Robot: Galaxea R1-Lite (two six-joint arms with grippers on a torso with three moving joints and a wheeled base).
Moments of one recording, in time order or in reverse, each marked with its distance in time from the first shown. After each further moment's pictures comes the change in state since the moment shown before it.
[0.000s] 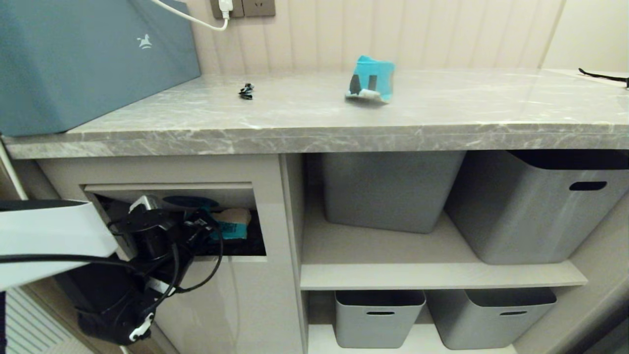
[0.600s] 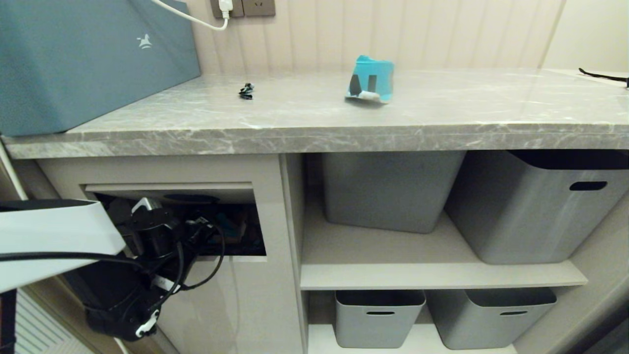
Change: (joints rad) left arm -0.005 0.021 -0.029 0.000 0.010 -0.064; right arm 0.000 0.000 0.000 0.000 0.000 0.000
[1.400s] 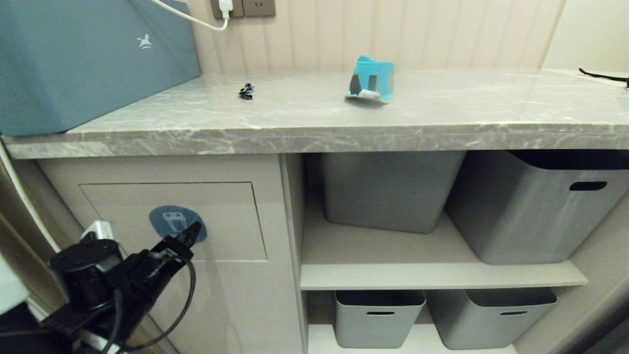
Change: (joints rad) left arm -0.050 -0.325 0.416 -0.001 -0.001 -0.002; right arm 0.000 0.000 0.000 0.000 0.000 0.000
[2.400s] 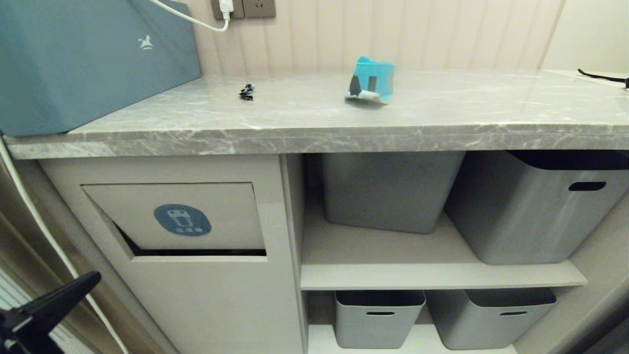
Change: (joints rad) left arm 0.287 -0.979 -0.021 0.965 -0.554 0.538; right arm 0.000 0.000 0.000 0.000 0.000 0.000
